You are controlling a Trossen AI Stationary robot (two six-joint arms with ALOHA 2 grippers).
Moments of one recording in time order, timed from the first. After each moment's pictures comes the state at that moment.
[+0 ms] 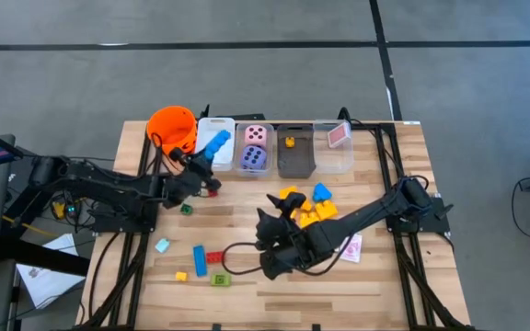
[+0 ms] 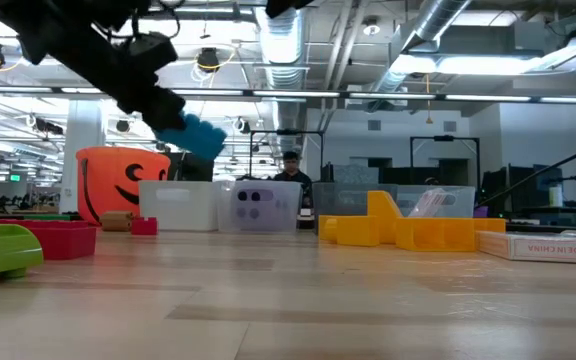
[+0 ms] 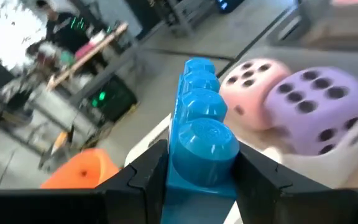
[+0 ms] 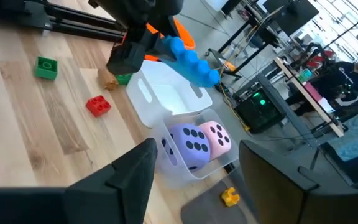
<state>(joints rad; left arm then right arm) 0.00 1.07 0.46 0.09 -1.11 0.05 0.44 2.01 1.83 -0.88 1.20 0.37</state>
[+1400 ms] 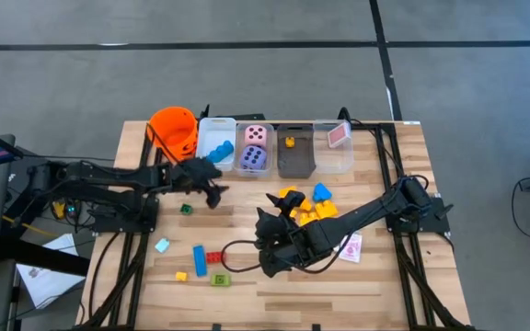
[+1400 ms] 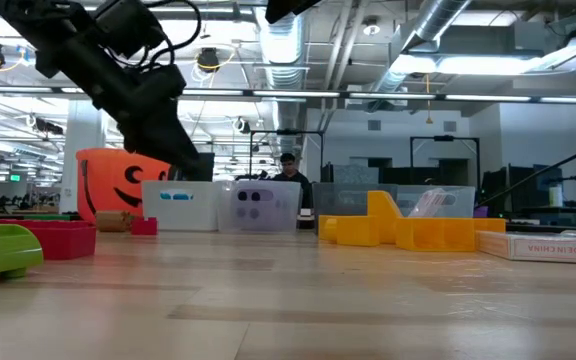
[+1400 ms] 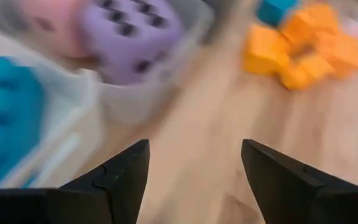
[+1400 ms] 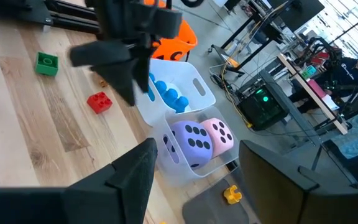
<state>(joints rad) 0.20 1.07 0.46 -0.04 -0.17 -0.28 0.43 2.01 1.83 -0.88 1.18 0.37</state>
